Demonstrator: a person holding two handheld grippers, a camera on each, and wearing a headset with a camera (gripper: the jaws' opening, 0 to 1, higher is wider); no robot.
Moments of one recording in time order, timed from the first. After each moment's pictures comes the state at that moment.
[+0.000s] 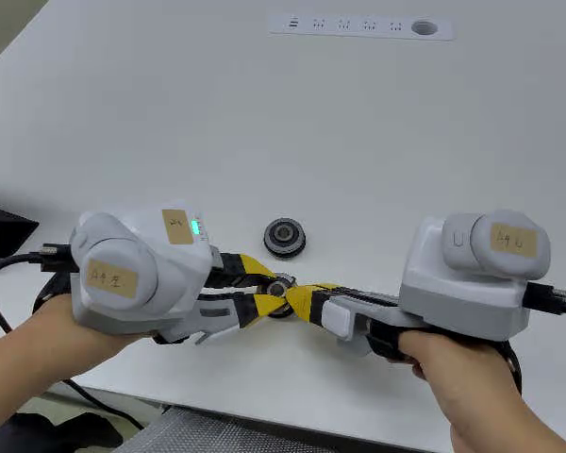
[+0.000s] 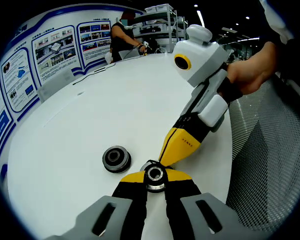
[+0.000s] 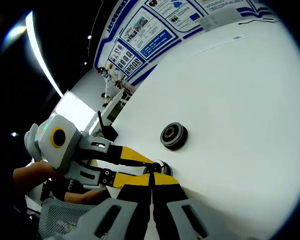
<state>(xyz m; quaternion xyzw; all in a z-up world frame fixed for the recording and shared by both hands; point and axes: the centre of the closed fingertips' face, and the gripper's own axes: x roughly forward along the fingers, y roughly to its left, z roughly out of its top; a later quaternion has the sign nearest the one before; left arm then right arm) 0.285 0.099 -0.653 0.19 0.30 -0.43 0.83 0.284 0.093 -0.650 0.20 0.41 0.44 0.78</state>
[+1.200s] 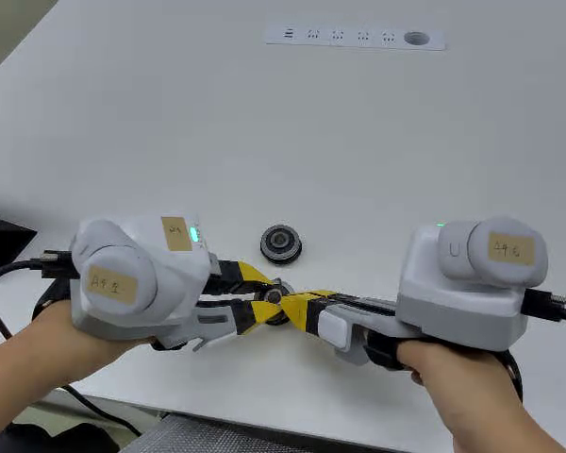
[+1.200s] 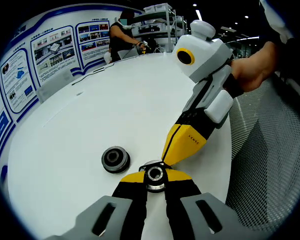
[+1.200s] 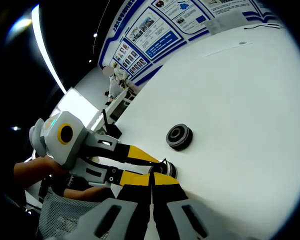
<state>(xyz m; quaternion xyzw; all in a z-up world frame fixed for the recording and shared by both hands) 0.285 0.099 -0.653 0.19 0.30 -0.44 0.83 0.278 0.093 -0.640 0.19 0.39 0.45 0.78</state>
